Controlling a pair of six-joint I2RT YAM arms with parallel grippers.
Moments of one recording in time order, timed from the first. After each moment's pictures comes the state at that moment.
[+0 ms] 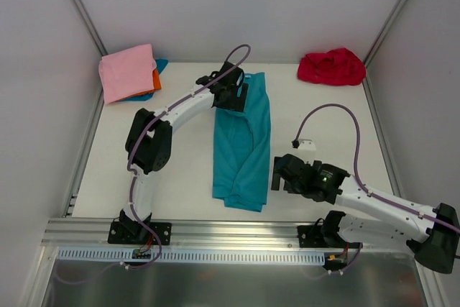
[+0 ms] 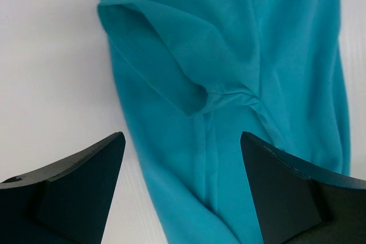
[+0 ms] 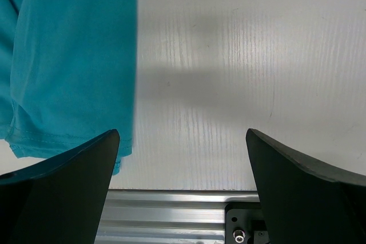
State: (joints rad) left arm -0.61 2.10 1.79 -0.61 -0.20 -0.30; right arm 1.03 0.94 0.70 -0.92 0.51 0.97
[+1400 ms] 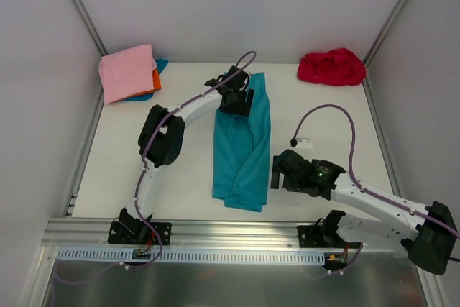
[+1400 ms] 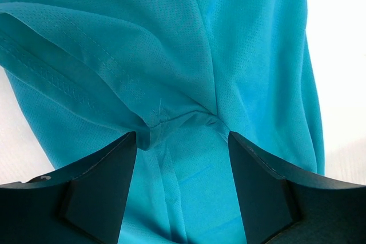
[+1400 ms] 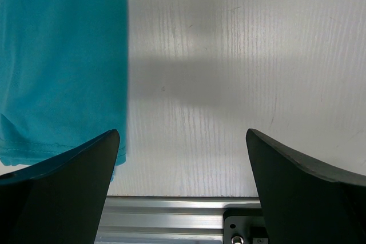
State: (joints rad) left arm -0.61 2.26 1.89 -0.59 0.02 -0.33; right arm 0.94 0.99 0.68 -0.85 0.43 0.90
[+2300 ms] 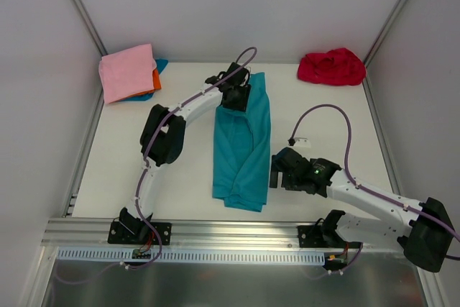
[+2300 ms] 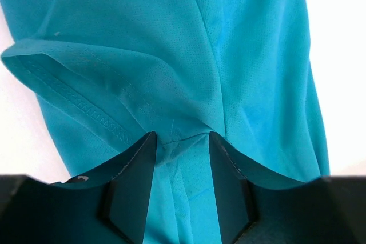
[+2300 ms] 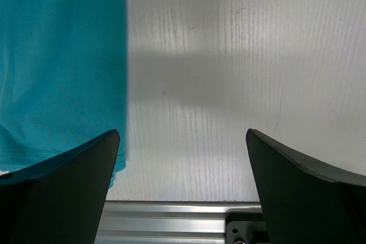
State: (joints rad) left arm -0.60 2.29 1.96 -0.59 -0.03 -0.30; right arm 0.91 1.03 0.67 -0.81 0.40 0.87
